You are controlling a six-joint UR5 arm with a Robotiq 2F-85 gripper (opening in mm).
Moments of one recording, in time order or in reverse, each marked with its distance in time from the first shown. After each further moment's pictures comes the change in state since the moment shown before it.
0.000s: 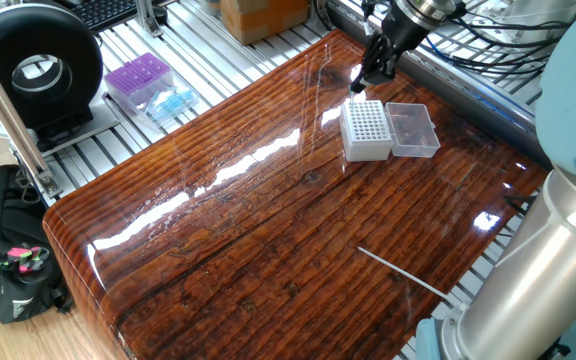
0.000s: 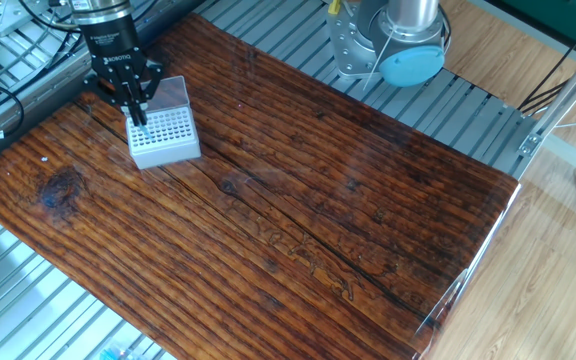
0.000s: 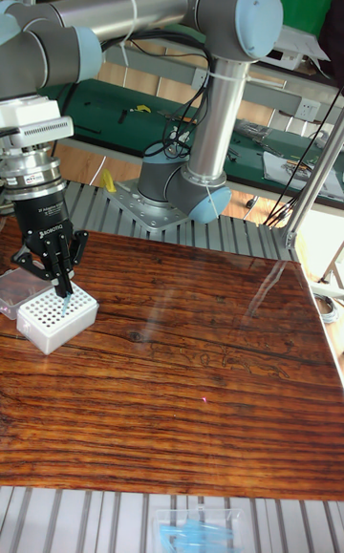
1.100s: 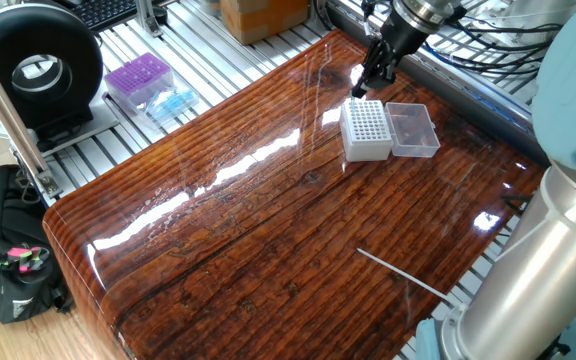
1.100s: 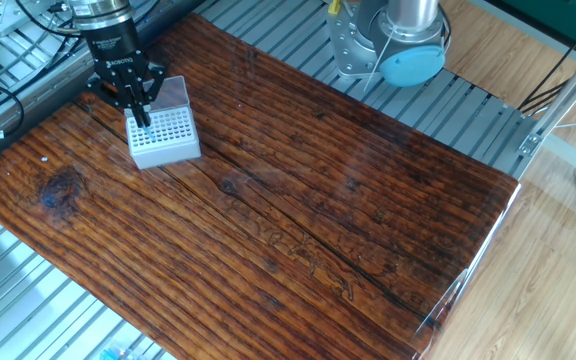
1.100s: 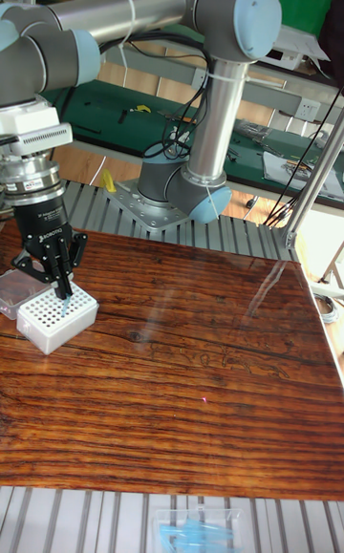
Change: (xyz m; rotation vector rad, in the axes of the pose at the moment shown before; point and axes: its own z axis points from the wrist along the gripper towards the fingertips) arm 0.009 0.001 0.008 -0.020 0.031 0.004
